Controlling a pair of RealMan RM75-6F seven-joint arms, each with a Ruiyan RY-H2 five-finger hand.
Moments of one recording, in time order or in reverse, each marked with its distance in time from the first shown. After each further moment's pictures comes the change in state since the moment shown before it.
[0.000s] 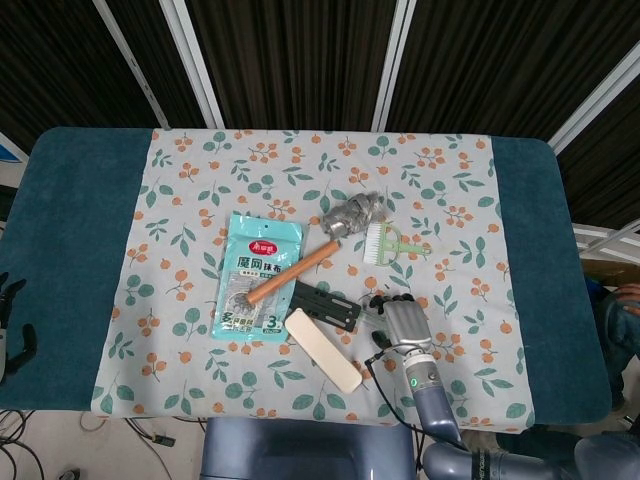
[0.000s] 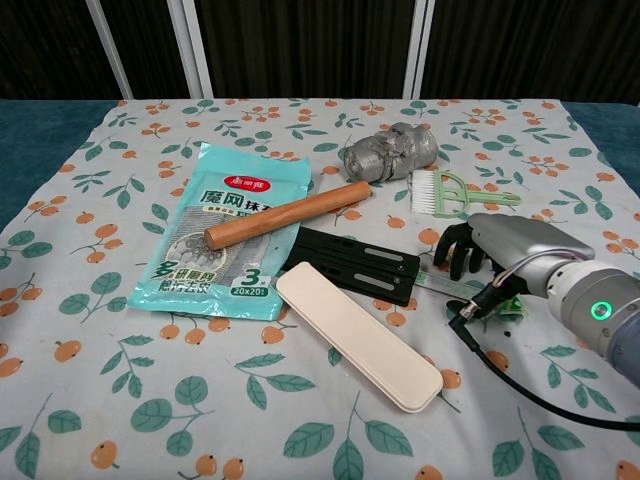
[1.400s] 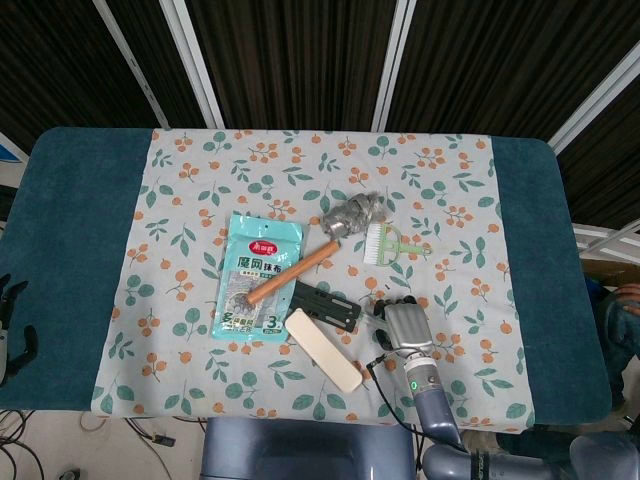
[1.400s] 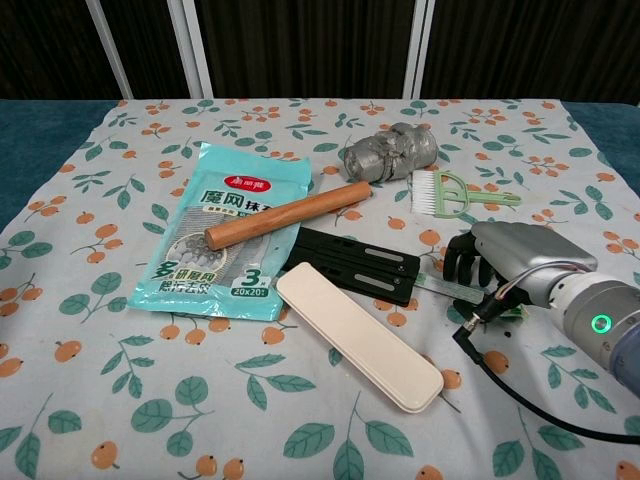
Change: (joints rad) left arm -0.002 0.006 0.004 -0.010 -0.009 -0.011 -0.004; right arm 0.012 -0.005 -0.044 0.015 0.067 0.008 -0.064
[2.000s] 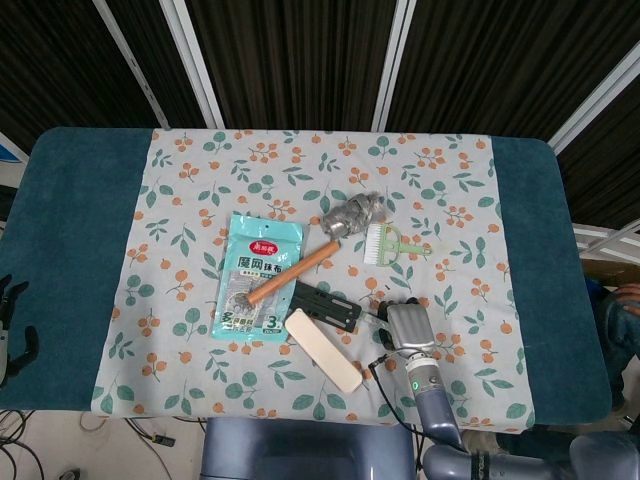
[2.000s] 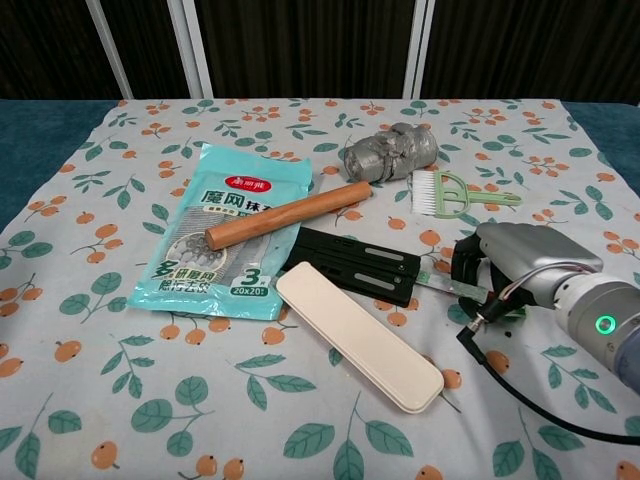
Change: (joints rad) left arm -0.001 0.004 0.003 -0.004 0.000 -0.006 -0.006; right arm -0.001 0.007 0.000 -0.014 0.000 0.022 0.000
